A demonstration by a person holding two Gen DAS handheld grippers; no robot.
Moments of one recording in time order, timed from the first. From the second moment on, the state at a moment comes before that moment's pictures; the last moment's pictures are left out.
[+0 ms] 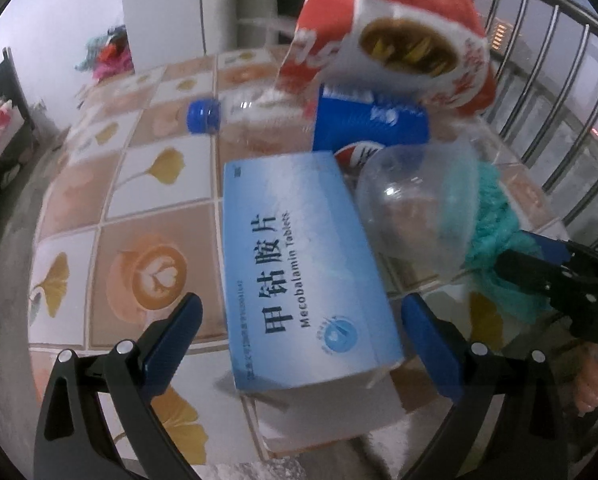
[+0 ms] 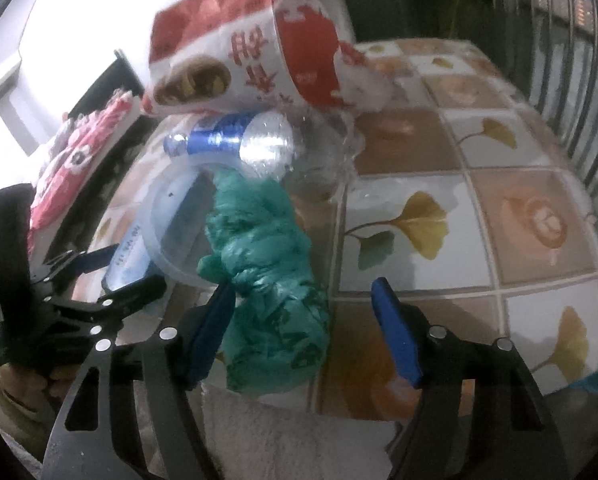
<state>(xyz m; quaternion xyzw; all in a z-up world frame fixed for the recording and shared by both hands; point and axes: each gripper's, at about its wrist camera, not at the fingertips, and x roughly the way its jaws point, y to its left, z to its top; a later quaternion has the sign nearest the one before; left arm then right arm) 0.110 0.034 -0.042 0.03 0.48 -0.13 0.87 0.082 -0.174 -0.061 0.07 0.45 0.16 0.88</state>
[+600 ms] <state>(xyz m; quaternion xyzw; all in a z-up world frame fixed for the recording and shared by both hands) 0.096 0.086 -0.019 -0.04 0.46 -0.08 0.88 0.067 -0.203 -0.054 0.12 0.45 0.15 0.87</state>
